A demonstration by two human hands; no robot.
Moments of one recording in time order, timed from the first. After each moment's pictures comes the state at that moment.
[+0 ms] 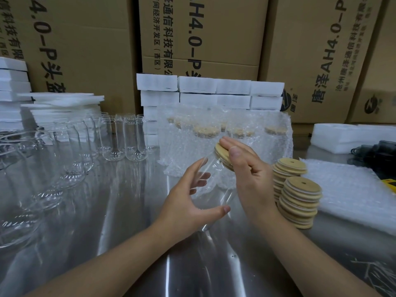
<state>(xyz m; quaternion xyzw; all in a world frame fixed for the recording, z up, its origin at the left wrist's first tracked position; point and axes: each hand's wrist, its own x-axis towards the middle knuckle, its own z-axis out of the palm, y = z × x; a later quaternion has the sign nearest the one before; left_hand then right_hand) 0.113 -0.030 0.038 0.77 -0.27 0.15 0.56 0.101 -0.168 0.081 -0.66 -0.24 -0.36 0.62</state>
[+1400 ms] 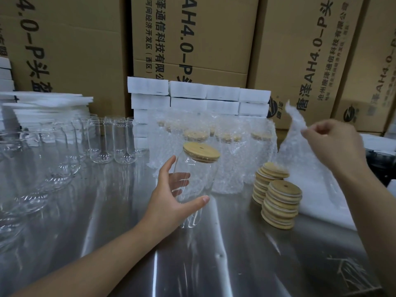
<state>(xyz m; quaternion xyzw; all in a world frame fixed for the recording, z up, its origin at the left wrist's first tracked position) 0.124 -0.026 0.034 0.72 -0.23 0.16 0.63 0.082 -0.305 0.171 -0.84 0.15 -0.42 0.31</state>
